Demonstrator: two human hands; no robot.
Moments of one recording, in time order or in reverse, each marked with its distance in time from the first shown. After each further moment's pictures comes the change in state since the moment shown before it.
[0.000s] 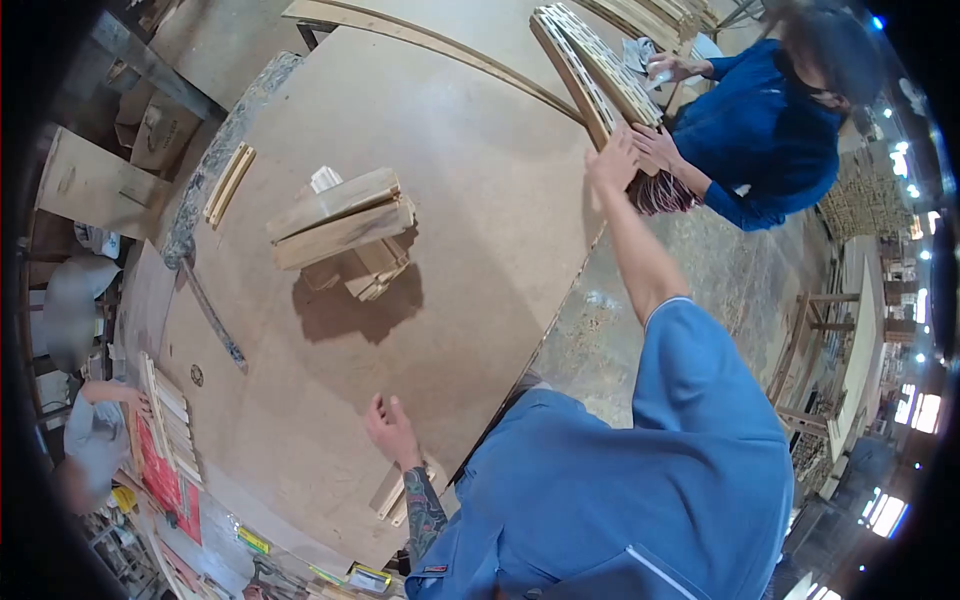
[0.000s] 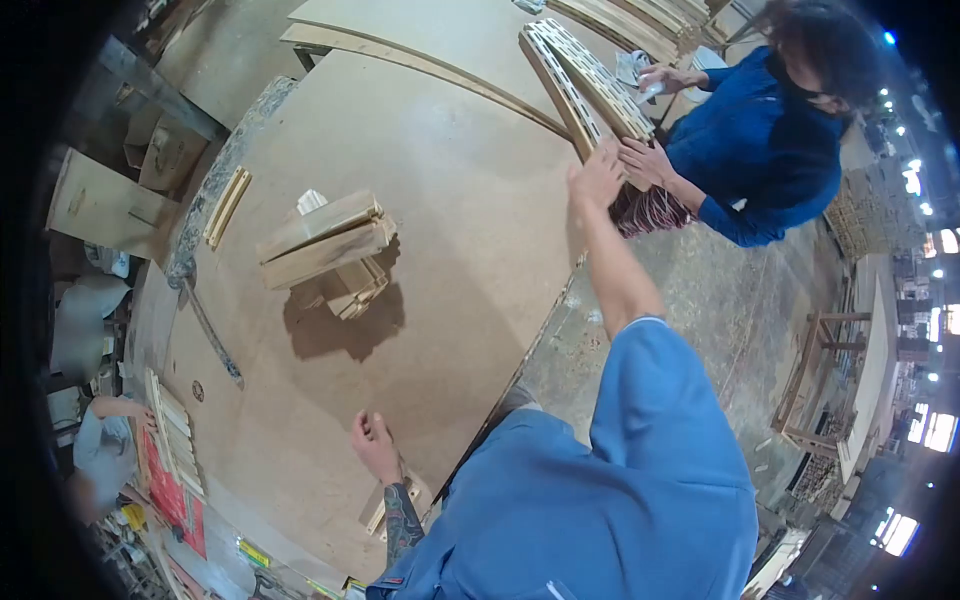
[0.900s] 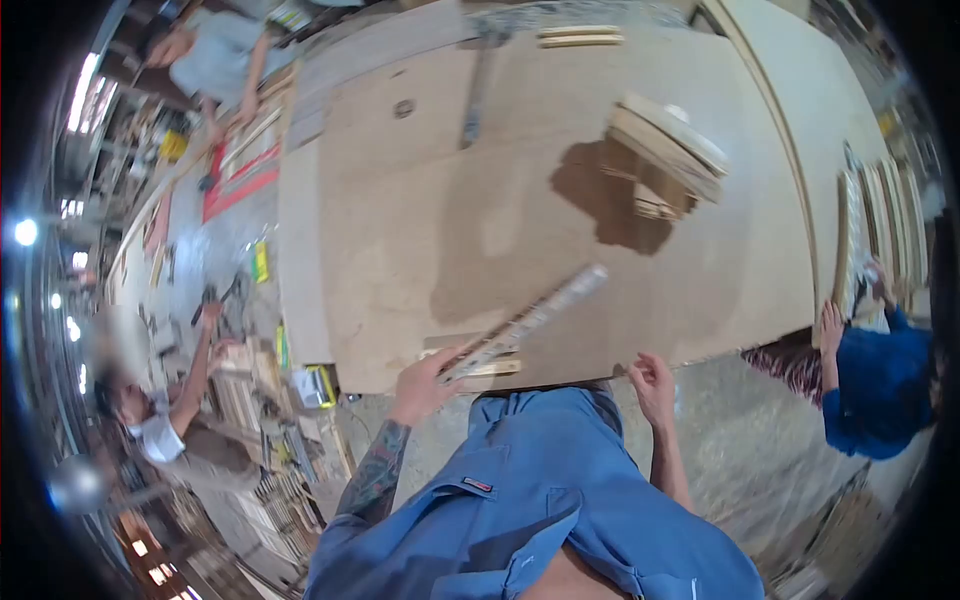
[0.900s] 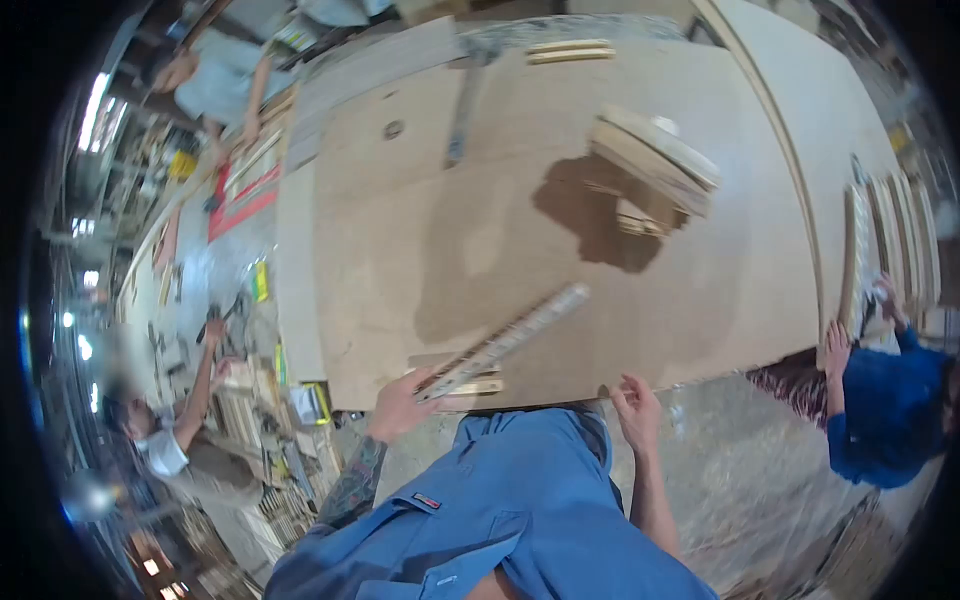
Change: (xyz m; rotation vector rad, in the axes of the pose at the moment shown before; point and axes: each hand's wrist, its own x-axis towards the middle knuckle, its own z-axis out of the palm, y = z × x) left_hand -0.096 -0.090 -0.206 0.068 -0.442 -0.011; right_hand -0.346 -0.002 -0.182 0.899 -1.257 -0.390
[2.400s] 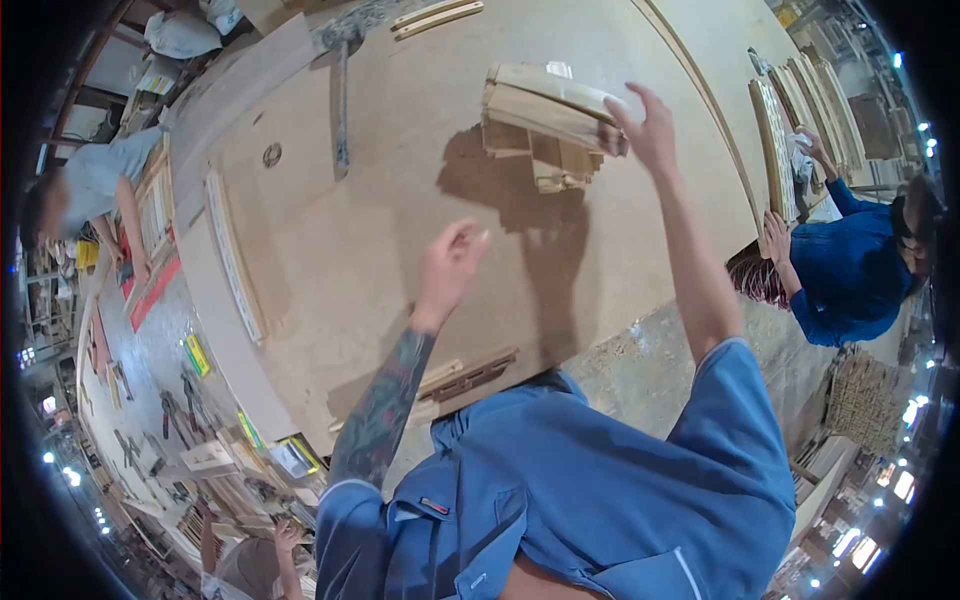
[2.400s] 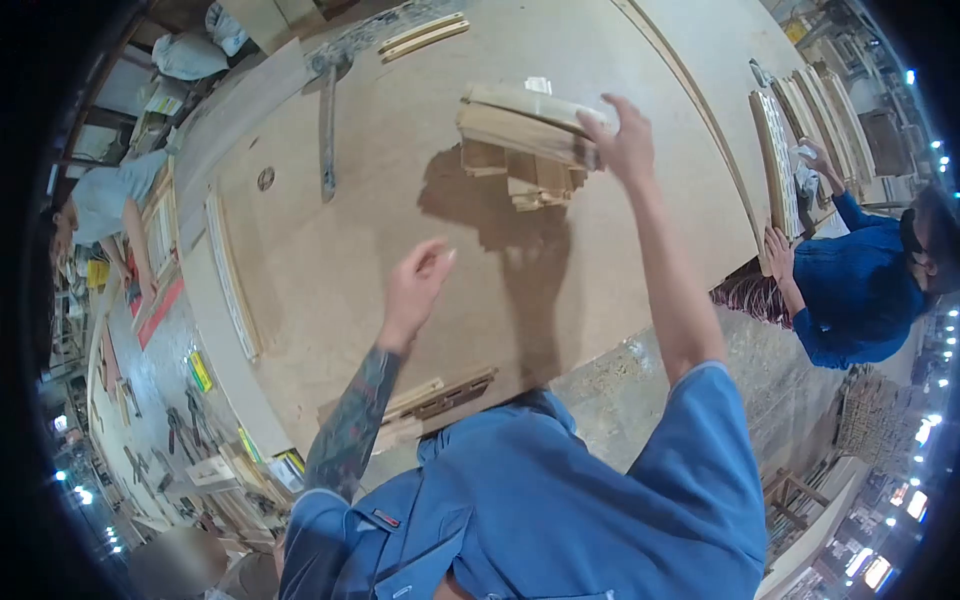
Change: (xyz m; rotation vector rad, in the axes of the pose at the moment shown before) left_hand 0.232 0.150 0.021 -0.697 0.001 0.136; right_hand 0.307 -0.169 -0.125 -0.506 0.613 -0.572
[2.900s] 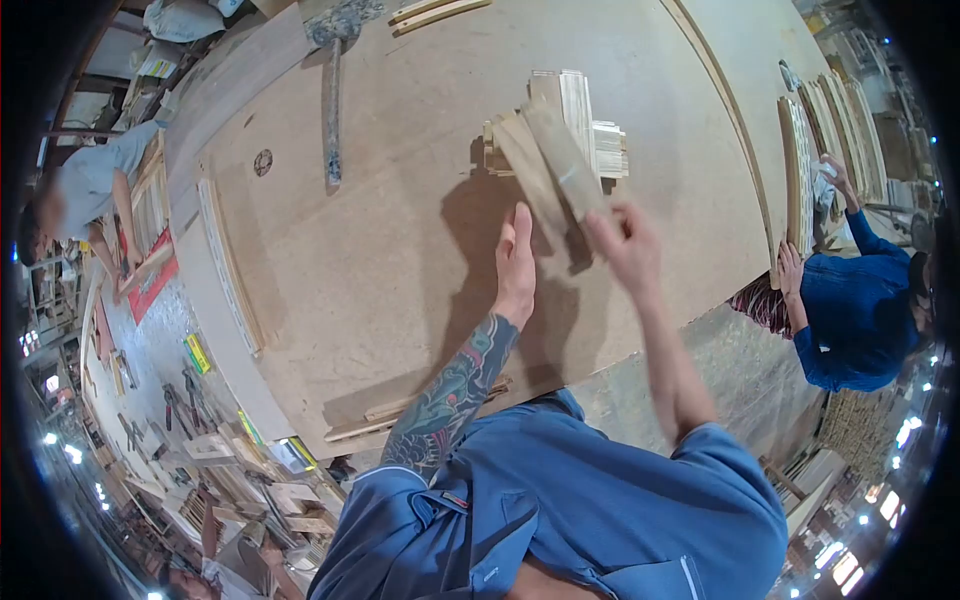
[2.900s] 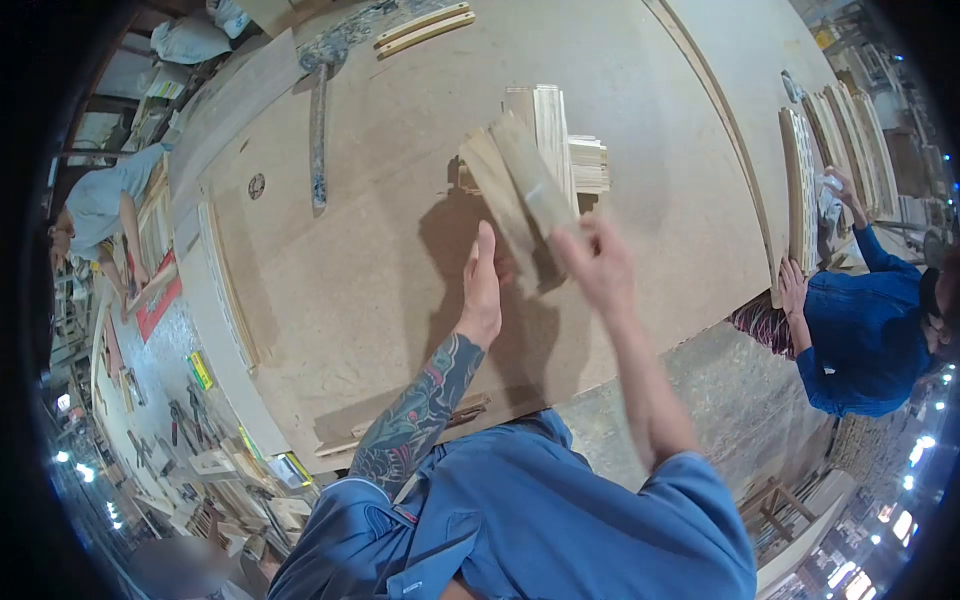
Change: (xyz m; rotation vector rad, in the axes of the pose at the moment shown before) left_hand 0.062 0.017 0.113 -0.647 0.079 -0.443; right_hand -0.110 -0.046 0.001 0.314 -0.304 0.506
